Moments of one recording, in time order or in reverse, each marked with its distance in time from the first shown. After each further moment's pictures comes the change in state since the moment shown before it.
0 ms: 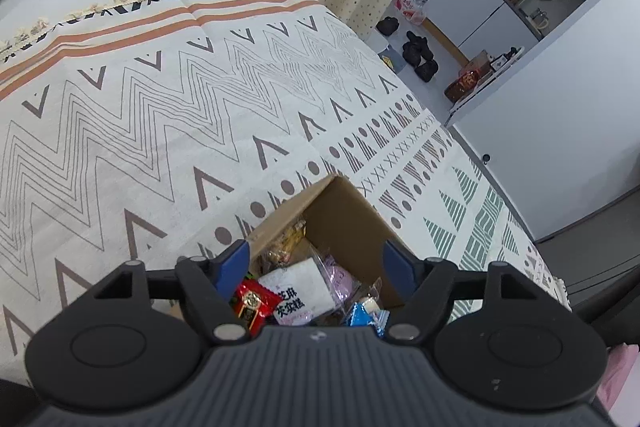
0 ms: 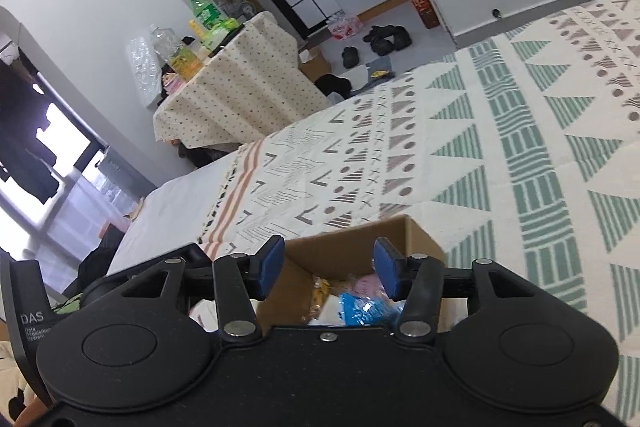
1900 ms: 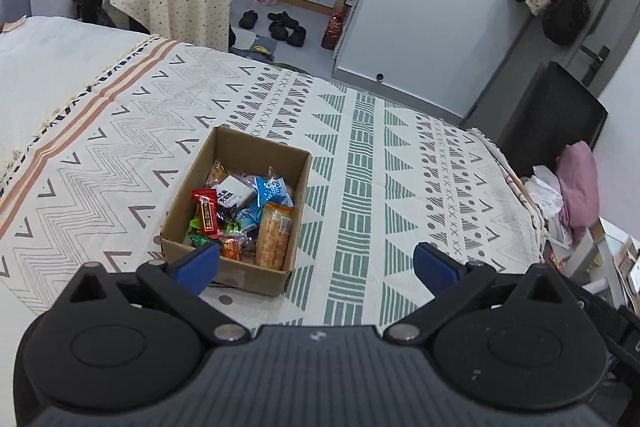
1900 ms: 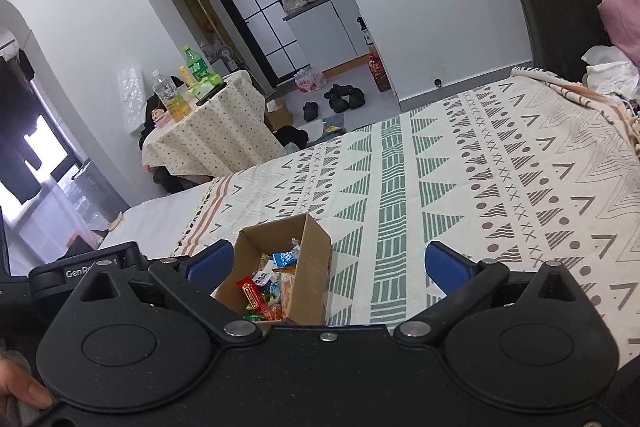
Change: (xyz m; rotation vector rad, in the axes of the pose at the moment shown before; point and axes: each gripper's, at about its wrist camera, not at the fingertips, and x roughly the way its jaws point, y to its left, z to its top) left arm -0.204 -0.047 -0.111 0.541 0.029 -0.157; right arm -0.239 -0.030 -0.036 -0.094 -0.159 -0.131
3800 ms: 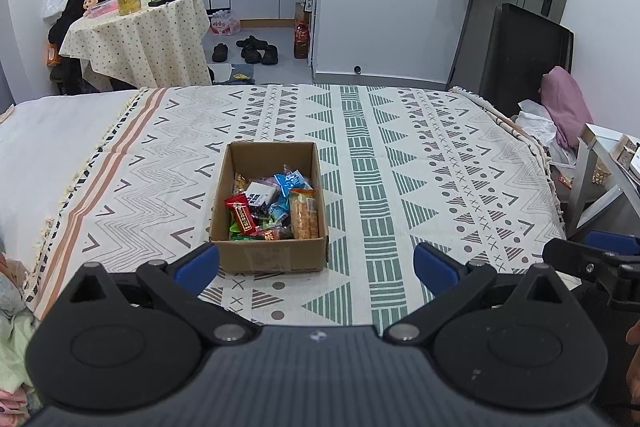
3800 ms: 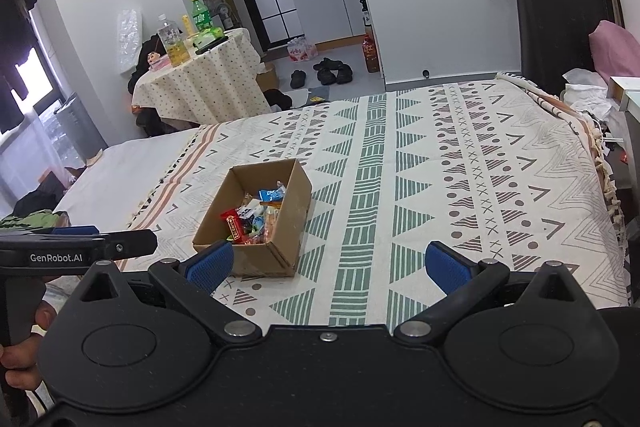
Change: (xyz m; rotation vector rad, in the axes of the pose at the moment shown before) left arm -0.058 0.010 -0.038 0.294 -0.036 0.035; right arm -0.052 0.031 -0.033 -0.157 0.089 -0.093
